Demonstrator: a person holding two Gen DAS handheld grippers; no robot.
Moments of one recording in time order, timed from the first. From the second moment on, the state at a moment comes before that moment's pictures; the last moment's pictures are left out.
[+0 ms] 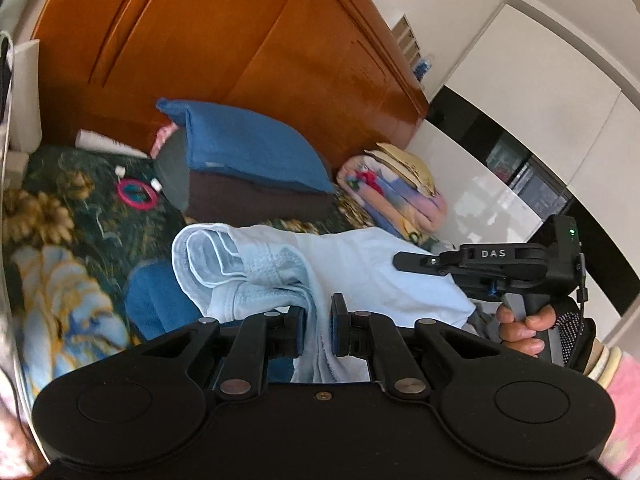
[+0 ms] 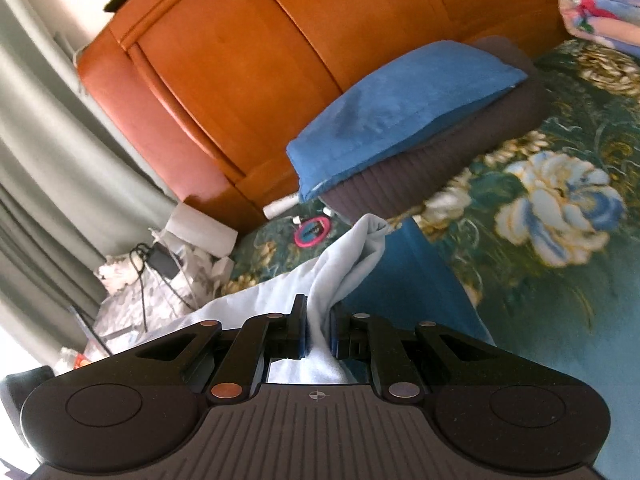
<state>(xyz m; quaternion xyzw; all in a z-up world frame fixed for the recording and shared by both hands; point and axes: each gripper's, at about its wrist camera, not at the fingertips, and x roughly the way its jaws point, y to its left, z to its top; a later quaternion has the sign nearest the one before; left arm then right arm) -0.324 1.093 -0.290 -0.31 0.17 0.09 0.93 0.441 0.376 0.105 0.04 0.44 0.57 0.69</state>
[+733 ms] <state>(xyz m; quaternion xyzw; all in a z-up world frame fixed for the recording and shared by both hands) -0.284 1.114 -0.343 -0.32 0.20 0.10 0.92 0.497 0.417 0.018 0.04 0.48 0.55 0.68</state>
